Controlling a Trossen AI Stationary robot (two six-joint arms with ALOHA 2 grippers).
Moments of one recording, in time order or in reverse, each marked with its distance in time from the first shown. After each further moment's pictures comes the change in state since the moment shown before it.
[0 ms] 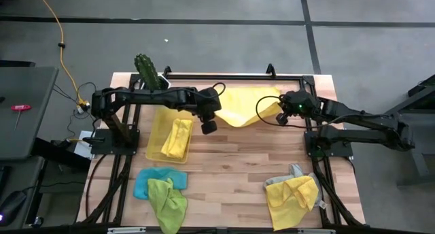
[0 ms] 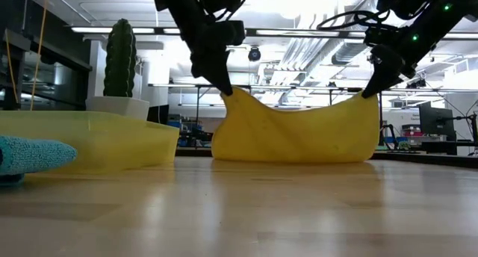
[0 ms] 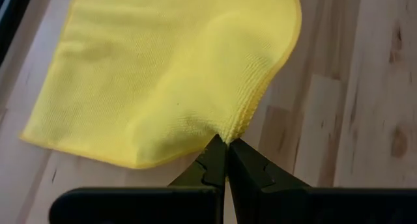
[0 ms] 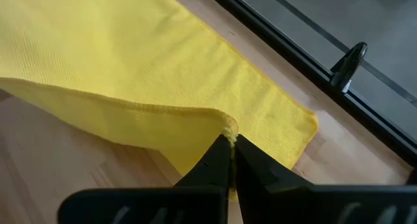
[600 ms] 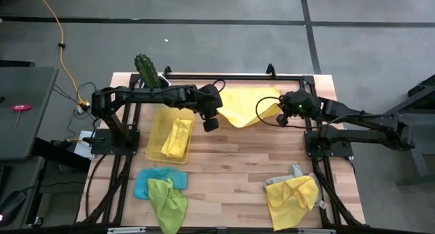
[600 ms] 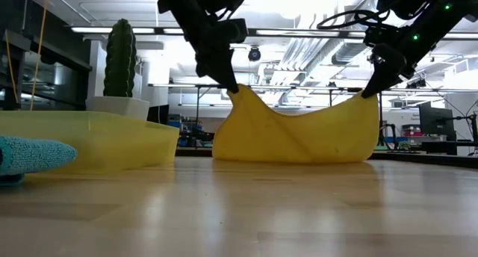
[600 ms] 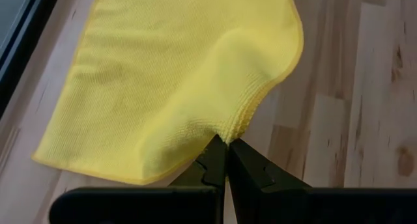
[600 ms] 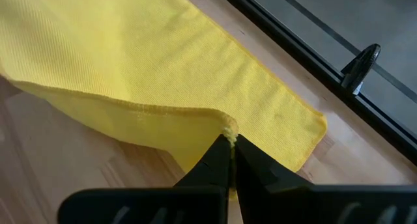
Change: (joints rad) left arm 0.021 0.000 0.000 0.060 0.004 0.028; right arm 0.000 0.000 0.000 0.000 -0.034 -0.016
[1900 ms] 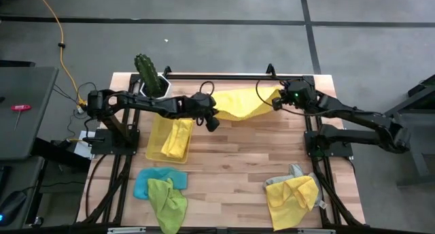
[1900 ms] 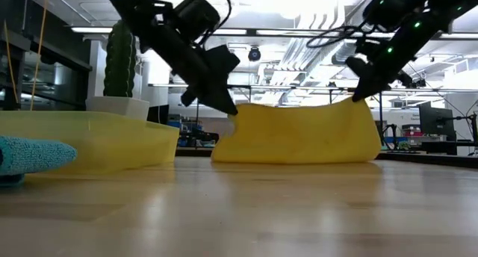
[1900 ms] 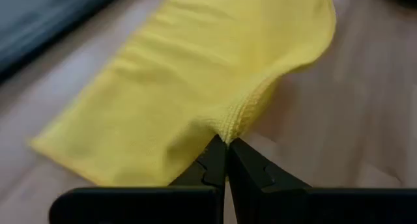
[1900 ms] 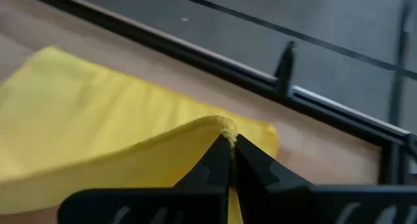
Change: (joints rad) left arm 0.005 -0.050 -0.412 0.635 -0.156 -0.245; right arm -0.203 0.153 0.000 0.223 0.103 0.157
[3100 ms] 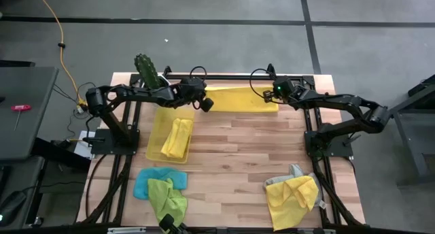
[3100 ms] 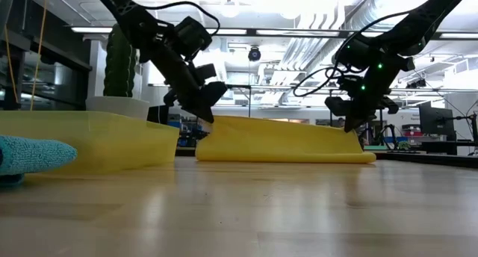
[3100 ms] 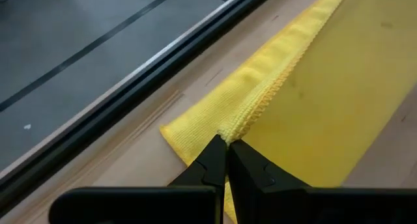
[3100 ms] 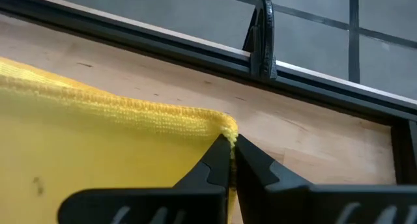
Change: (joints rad) left arm 0.198 0.009 -0.008 -0.035 -0.161 0.094; right arm -0.114 0.414 0.000 0.279 0.058 0.072
